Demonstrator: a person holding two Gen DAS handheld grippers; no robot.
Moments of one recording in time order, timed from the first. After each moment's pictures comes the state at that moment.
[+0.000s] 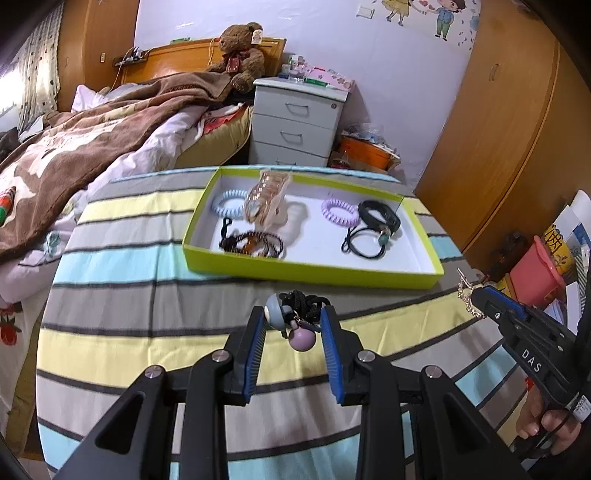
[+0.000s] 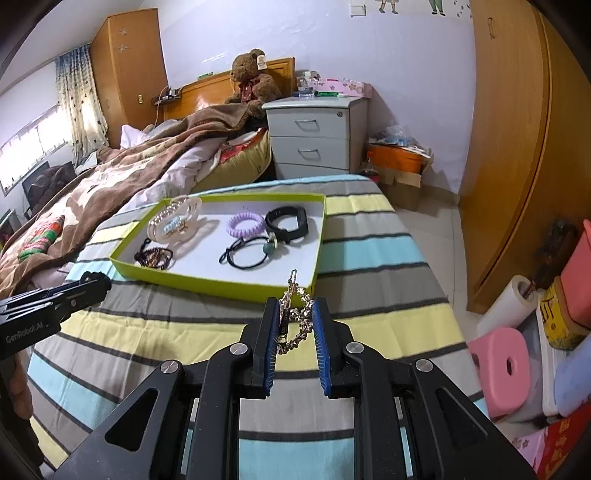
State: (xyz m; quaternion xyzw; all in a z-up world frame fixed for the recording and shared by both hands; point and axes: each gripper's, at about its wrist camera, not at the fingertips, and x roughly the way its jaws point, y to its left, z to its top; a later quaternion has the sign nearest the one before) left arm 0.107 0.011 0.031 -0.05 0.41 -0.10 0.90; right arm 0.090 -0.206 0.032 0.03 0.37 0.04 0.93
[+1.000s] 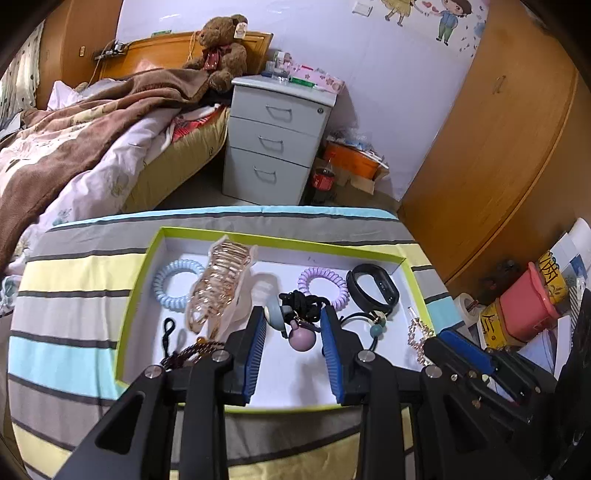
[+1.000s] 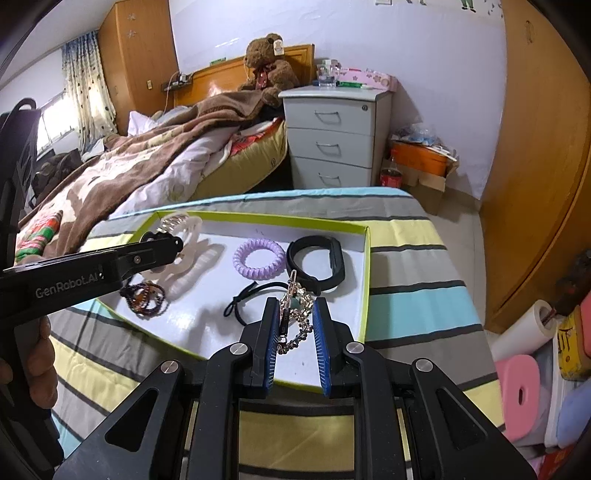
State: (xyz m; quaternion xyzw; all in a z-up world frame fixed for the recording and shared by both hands) left arm 0.224 -0.019 0.033 -0.08 0.42 -0.14 0.89; right arm 0.178 -0.181 0.017 0.01 0.39 0.07 0.92
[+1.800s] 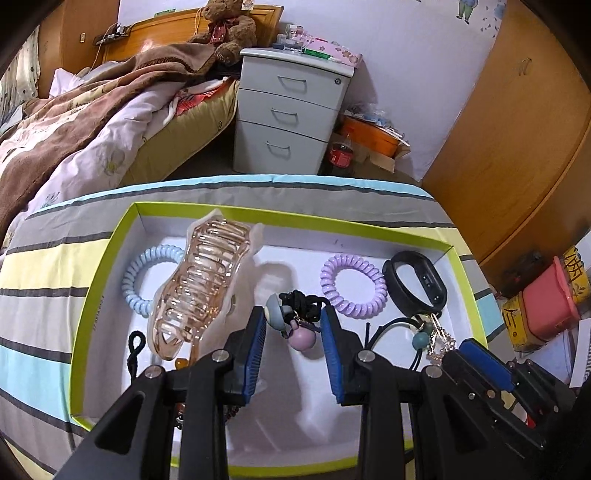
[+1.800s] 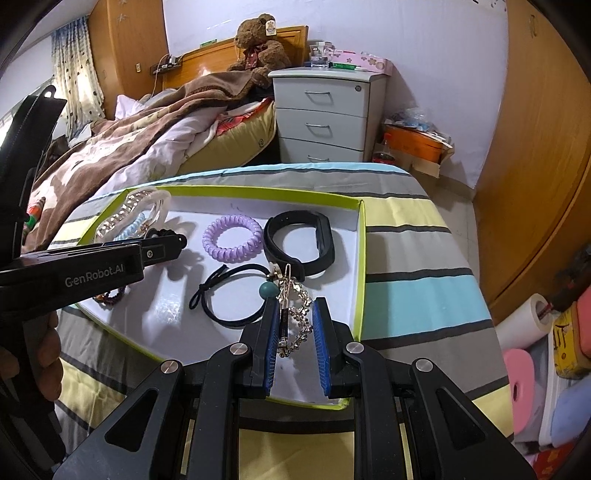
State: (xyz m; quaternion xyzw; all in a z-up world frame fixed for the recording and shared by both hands) left arm 0.258 -0.035 -0.011 -0.06 0.46 -0.11 0.88; right arm 0.194 -0.185 -0.011 0.00 0.42 0.05 0.91
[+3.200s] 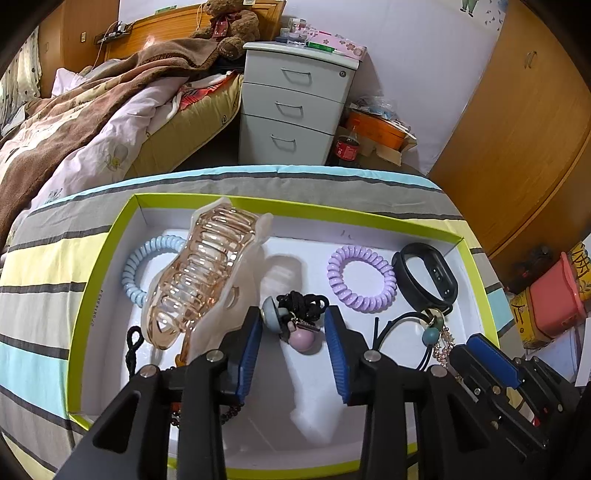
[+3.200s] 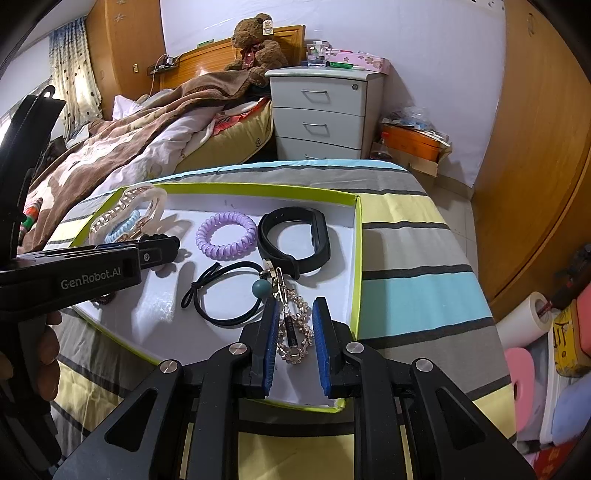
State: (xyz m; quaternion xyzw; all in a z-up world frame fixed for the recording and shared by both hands) left arm 0.262 -0.037 -0.019 -0.05 0.47 -0.10 0.87; right arm 0.197 -0.188 -0.015 0.00 0.42 0.04 0.91
